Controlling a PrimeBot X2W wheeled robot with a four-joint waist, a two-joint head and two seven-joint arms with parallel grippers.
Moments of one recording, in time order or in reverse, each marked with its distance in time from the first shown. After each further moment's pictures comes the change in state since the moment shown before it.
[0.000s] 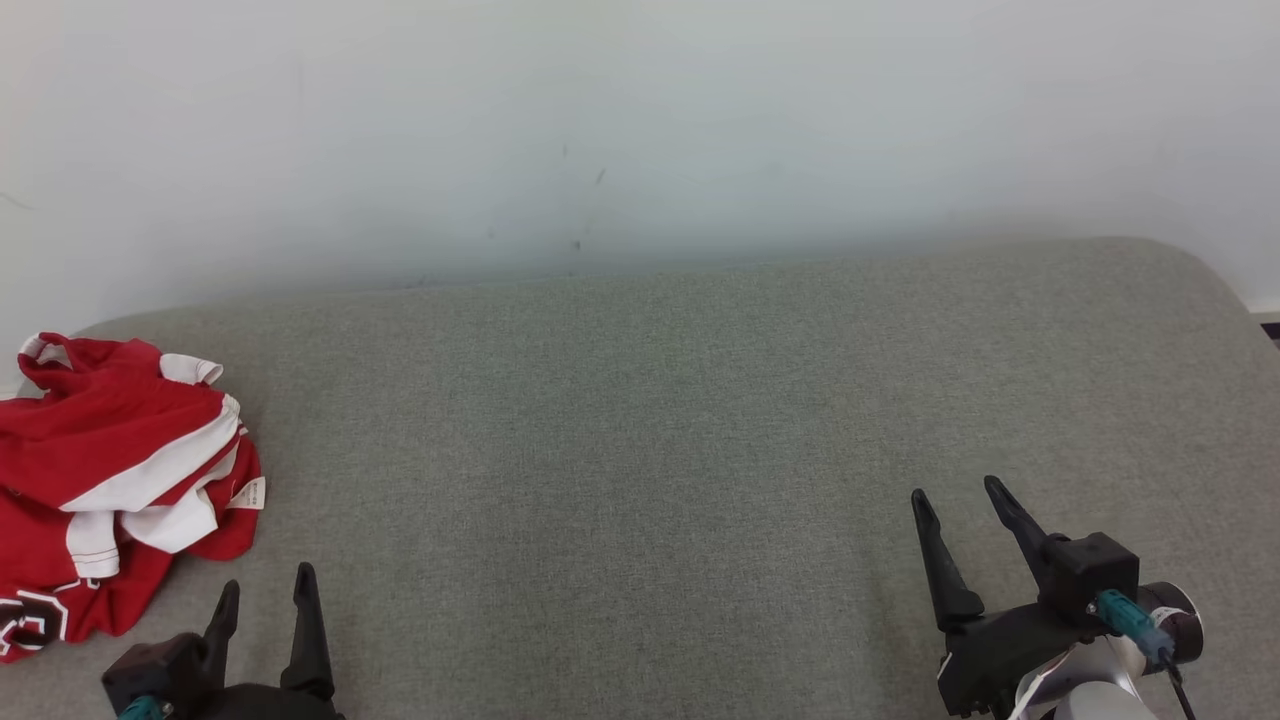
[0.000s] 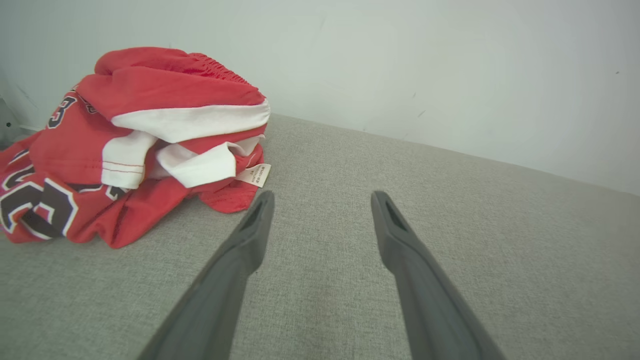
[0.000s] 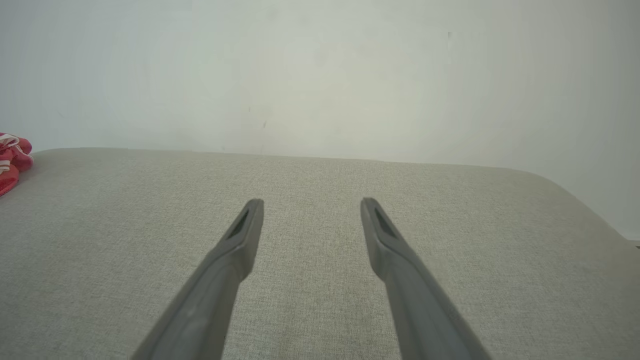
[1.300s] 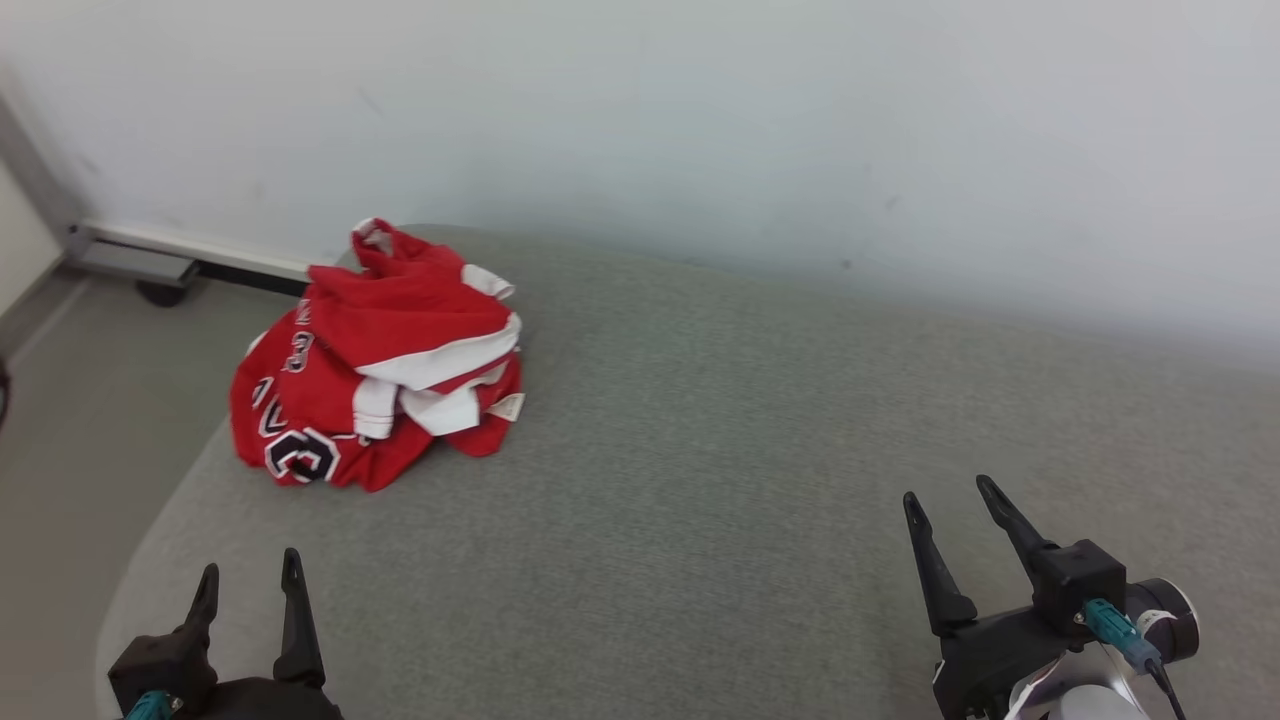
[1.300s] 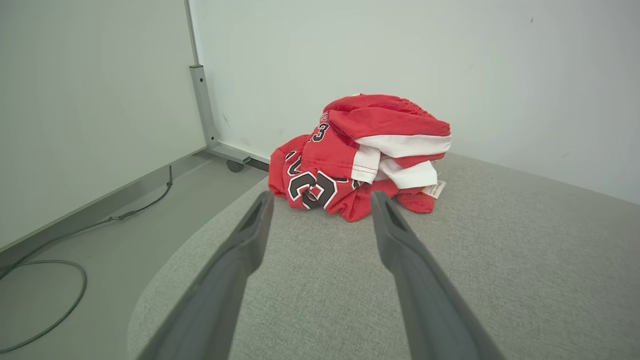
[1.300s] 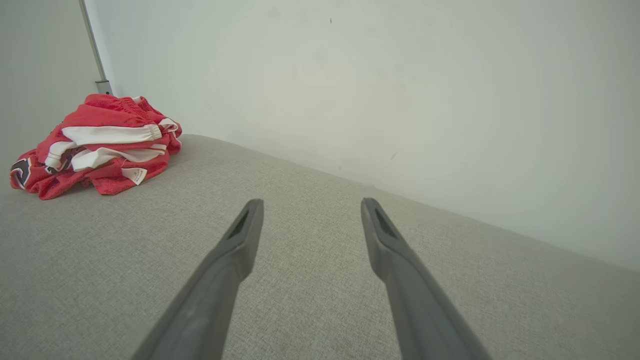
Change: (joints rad) left arm 0.000 -0.034 0.066 -0.021 0.181 0.018 -0.021; right arm 0.001 0.006 0.007 0.006 -0.079 0.002 -0.030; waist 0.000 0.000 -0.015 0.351
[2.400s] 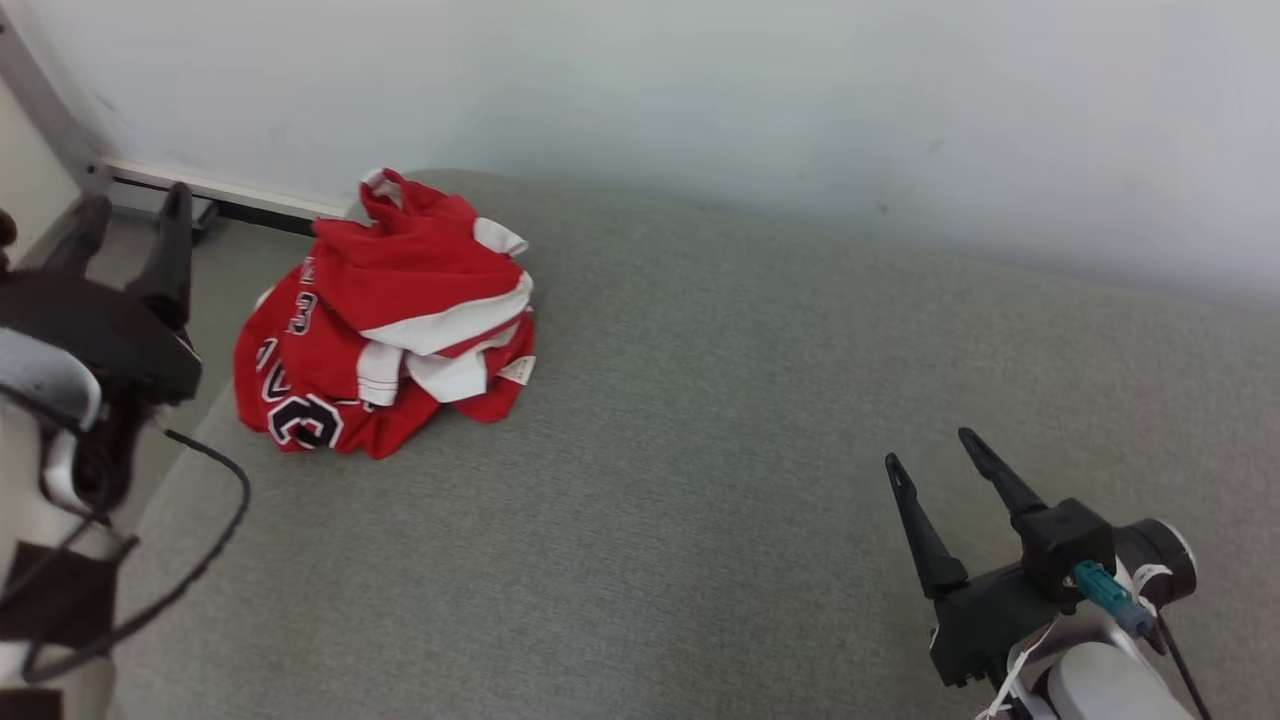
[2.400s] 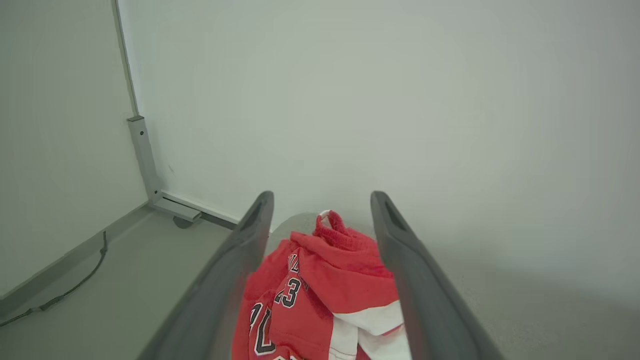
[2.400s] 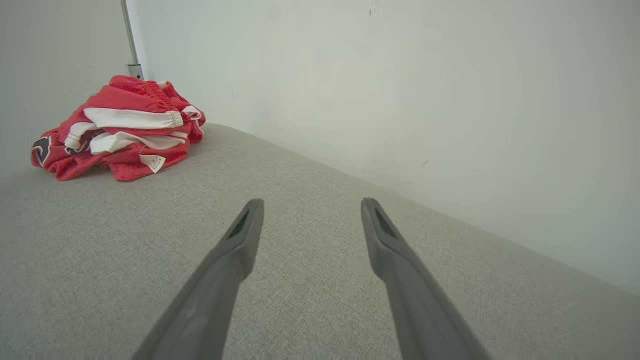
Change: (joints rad) left arm -0.626 0.144 0.038 0.213 -0.217 -0.248 0.329; right arm -0.063 -0.031 0.038 -0.032 -0.039 0.025 0.024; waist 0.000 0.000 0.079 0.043
